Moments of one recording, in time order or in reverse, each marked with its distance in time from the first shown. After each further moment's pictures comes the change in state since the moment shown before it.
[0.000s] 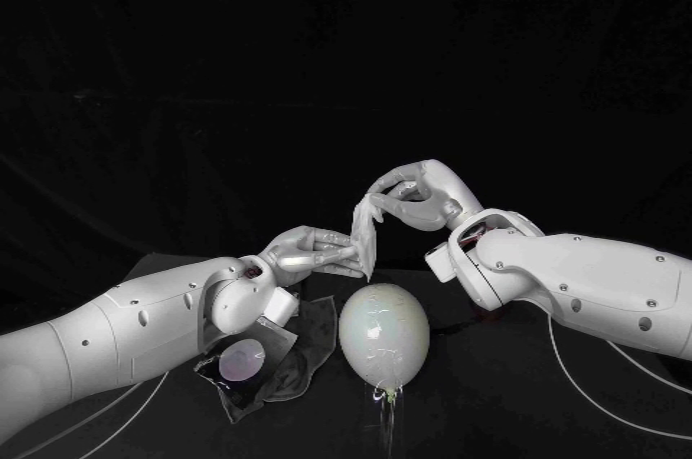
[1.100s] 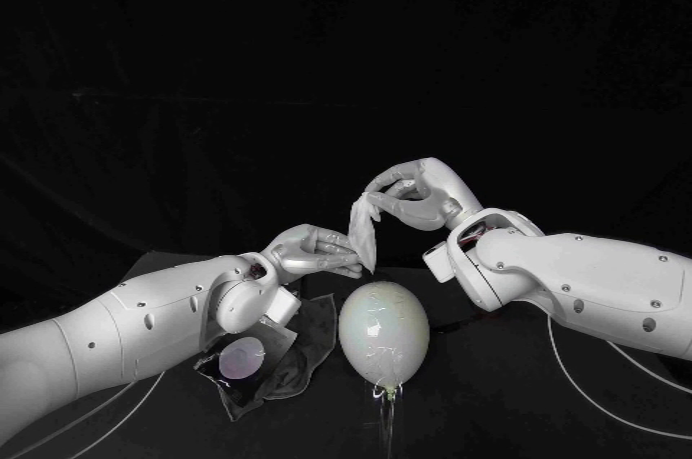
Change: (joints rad) left arm -0.001 0.012 0.000 -0.007 -0.127 -0.068 0.011; left_hand 0.021 -0.044 0.131 -0.081 0.000 0.020 -0.015 0.000 -0.013 -0.008 0.003 -0.015 -0.003 -0.038 0.013 0.075 0.057 -0.001 0.021 0.000 0.022 0.005; right arm 0.000 -0.007 0.000 0.026 0.005 -0.008 0.008; right_hand 0.001 0.001 0.003 -0.003 0.001 0.000 -0.003 0.000 0.000 0.000 0.000 0.000 0.000 0.000 0.000 0.000 0.000 -0.002 0.000 0.000 0.004 0.003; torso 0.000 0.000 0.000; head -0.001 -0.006
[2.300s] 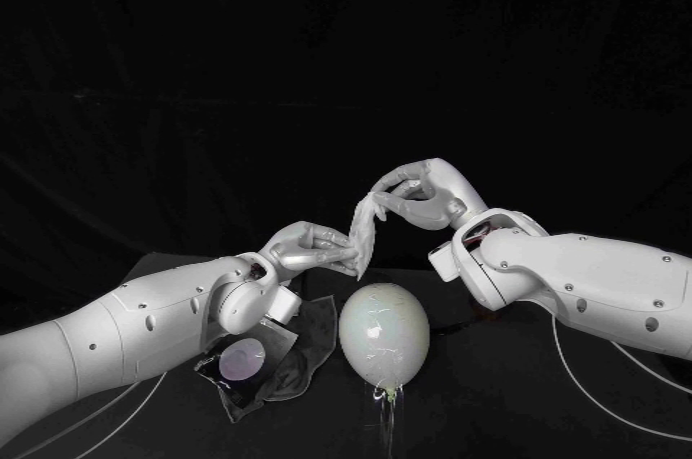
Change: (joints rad) left arm 0.000 -0.001 0.000 -0.002 -0.004 -0.064 0.037; left_hand -0.126 0.075 -0.064 -0.025 0.000 0.144 -0.024 0.122 0.044 0.165 -0.082 0.125 0.071 0.025 -0.065 0.188 0.112 0.016 0.078 -0.032 0.082 0.039; right arm 0.000 -0.009 0.000 -0.019 0.002 0.001 -0.001; right_hand 0.000 0.000 0.000 0.000 0.000 0.003 0.002 0.000 0.000 -0.001 0.002 0.000 0.000 0.000 0.000 0.000 0.000 -0.007 0.000 0.000 0.000 0.000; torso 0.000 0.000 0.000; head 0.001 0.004
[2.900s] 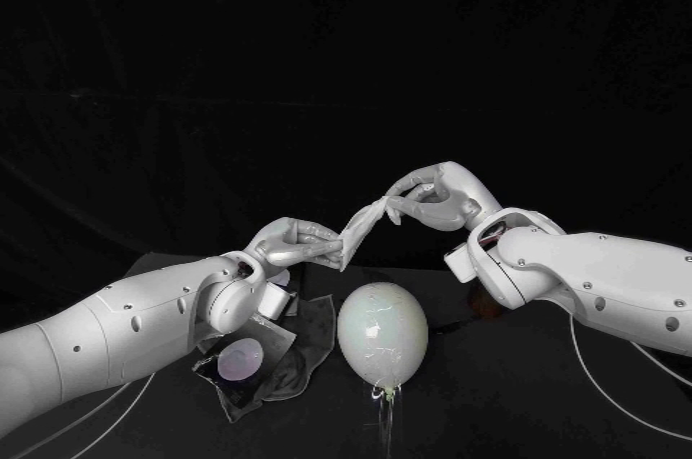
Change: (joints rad) left arm 0.000 -0.029 0.000 -0.001 0.004 -0.071 0.018; left_hand 0.008 0.018 -0.010 -0.004 -0.001 -0.025 0.001 0.028 0.000 -0.004 -0.004 0.022 0.030 -0.004 -0.004 0.023 0.017 -0.001 0.009 -0.009 0.023 0.013; right arm 0.000 -0.056 -0.001 0.003 -0.003 0.065 -0.035; right_hand -0.005 -0.005 0.003 -0.003 0.001 -0.001 0.001 -0.001 0.000 0.005 -0.002 0.000 0.001 0.000 0.000 0.000 0.000 0.009 0.000 0.000 0.000 0.003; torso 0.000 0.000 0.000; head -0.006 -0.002
